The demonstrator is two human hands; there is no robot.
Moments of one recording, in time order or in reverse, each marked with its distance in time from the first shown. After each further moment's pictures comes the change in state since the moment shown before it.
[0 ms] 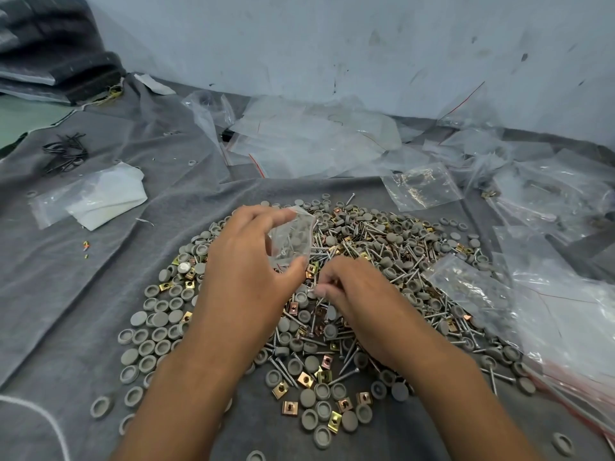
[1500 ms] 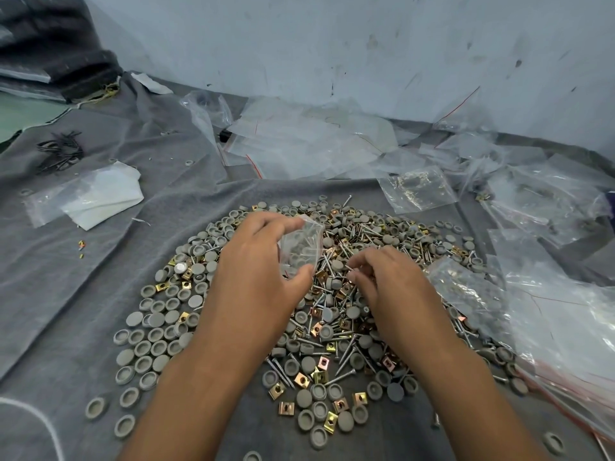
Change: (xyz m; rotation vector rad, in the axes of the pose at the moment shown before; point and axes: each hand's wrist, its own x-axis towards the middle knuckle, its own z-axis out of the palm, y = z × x) left_hand -0.002 0.002 0.006 0.011 -0.072 0.017; right_hand -0.006 0.021 -0.006 -0.188 0.361 0.154
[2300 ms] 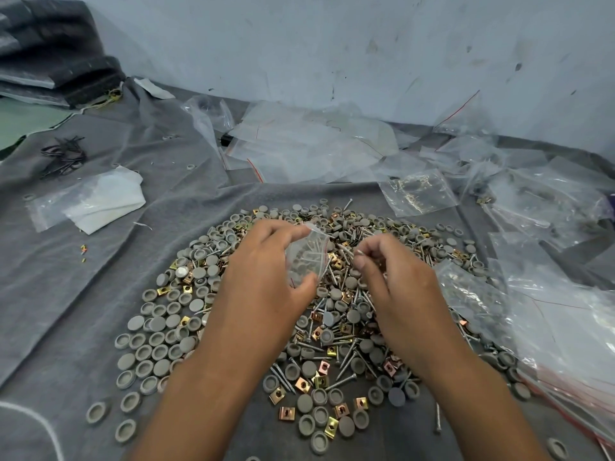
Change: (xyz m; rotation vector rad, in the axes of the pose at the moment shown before) left_hand -0.001 -0.002 0.006 0.017 -0.019 0.024; right_hand -0.006 -0.013 -0.017 0.337 0.087 -0.050
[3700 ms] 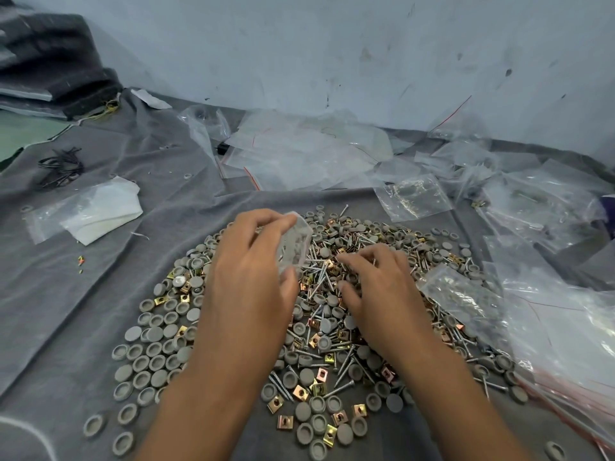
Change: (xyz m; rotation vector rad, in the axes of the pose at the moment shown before) left_hand -0.004 0.008 -0.007 0.099 0.132 0.037; right_hand 0.011 0.019 0.023 -0.394 -0.094 0.065
